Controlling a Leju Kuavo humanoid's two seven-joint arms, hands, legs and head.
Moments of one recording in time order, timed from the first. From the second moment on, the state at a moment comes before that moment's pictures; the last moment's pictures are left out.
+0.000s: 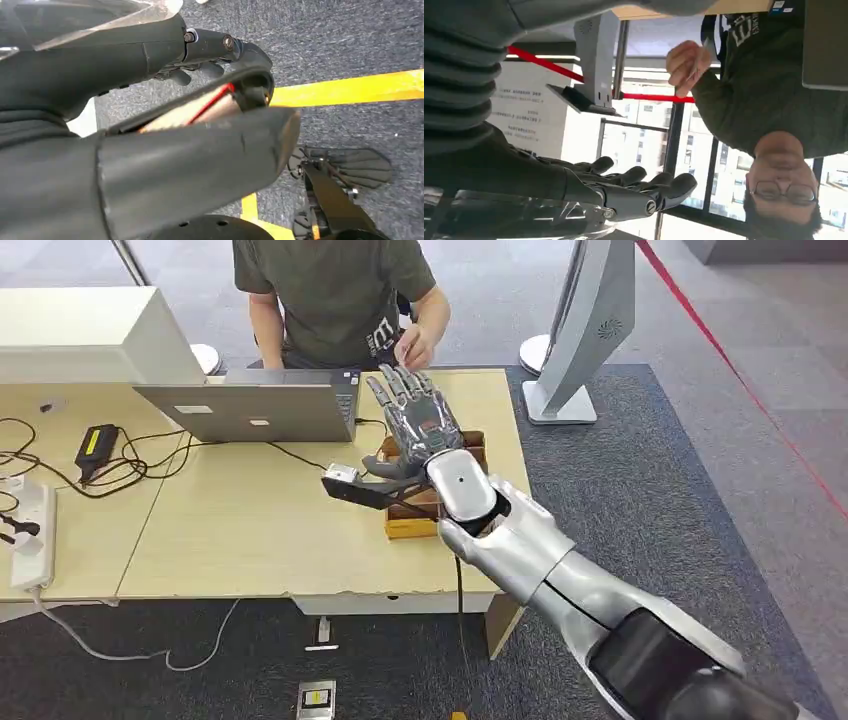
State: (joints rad) left arm -0.12 0.11 -1.19 -0.20 1.04 0.18 0.00; right arm -0.91 0.02 0.89 -0.90 1.16 -0.18 0.41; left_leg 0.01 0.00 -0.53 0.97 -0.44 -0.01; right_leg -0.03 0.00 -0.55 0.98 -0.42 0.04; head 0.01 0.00
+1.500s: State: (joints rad) left arm -0.12 0.12 -1.18 -0.20 1.01 0.17 -0.06; right arm -0.34 -0.53 0.62 -1.87 0.88 -0.14 0.57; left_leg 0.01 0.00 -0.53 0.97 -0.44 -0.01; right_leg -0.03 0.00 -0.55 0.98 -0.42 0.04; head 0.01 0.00
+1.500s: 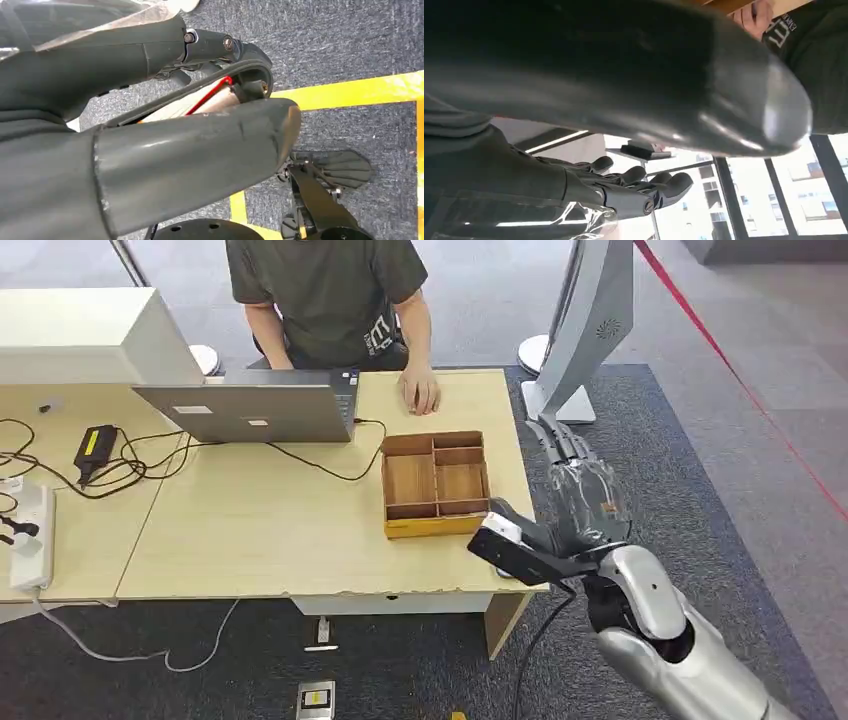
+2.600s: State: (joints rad) left arm -0.12 0.11 -1.17 -0.20 1.05 0.21 -0.02; right arm -0.27 -0.27 0.70 -1.56 1.22 -0.30 0.53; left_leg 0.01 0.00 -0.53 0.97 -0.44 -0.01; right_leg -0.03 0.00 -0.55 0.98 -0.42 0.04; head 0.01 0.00
